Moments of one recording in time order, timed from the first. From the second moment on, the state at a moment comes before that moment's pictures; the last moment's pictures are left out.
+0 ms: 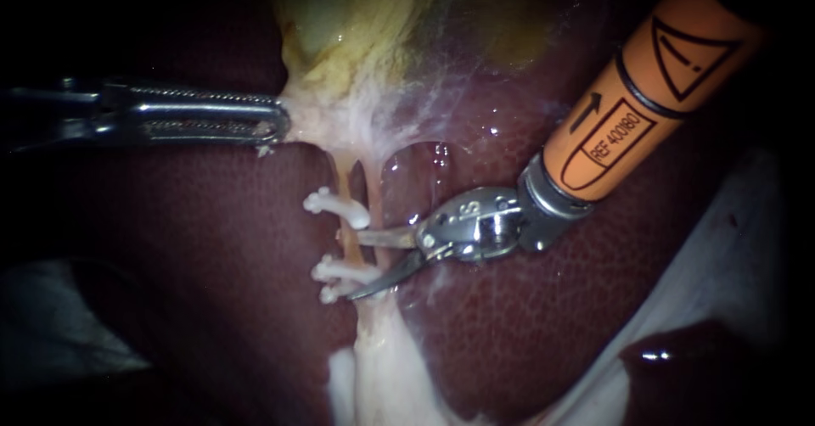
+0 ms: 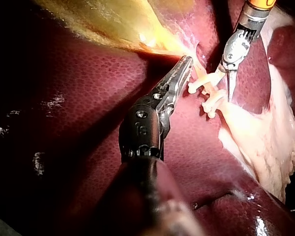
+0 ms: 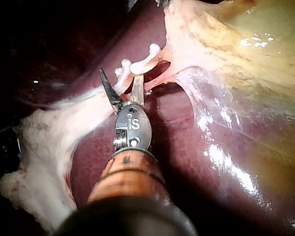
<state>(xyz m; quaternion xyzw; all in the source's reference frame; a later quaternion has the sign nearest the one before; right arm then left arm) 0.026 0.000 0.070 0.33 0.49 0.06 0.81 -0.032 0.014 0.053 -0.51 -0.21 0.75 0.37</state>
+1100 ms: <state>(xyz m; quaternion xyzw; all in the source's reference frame) 0.032 0.000 0.069 0.40 0.53 0.12 0.73 -0.032 0.014 0.053 -0.51 -0.21 0.75 0.37</state>
